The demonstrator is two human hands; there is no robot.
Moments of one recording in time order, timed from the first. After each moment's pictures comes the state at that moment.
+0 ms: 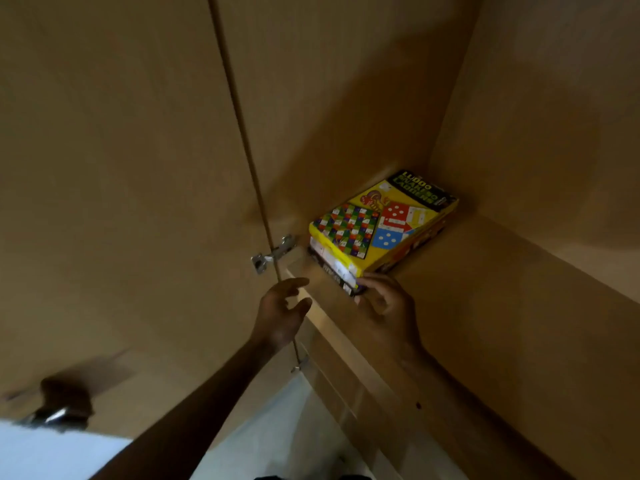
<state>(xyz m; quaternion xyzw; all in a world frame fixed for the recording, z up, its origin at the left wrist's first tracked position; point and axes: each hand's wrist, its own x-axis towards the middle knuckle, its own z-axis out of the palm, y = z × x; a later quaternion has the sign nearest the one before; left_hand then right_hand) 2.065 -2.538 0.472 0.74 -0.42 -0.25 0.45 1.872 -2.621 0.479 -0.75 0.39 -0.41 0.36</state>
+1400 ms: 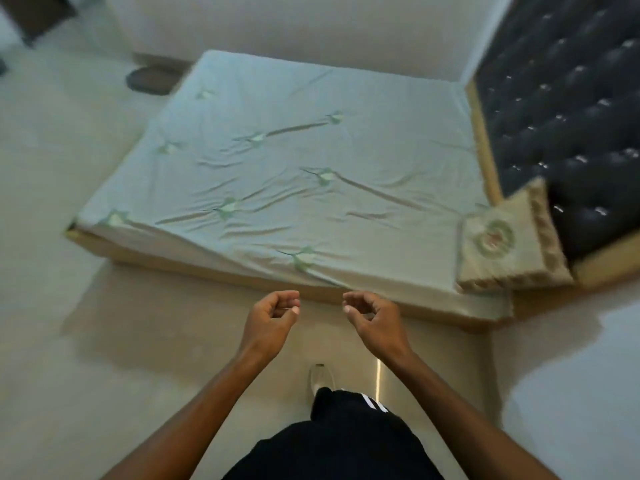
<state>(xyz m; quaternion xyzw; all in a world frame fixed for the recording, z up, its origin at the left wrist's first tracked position) 1.780 -1.515 0.425 0.52 0.58 0.30 0.55 1.982 -1.564 0.434 -0.71 -0.46 0.39 0.37</state>
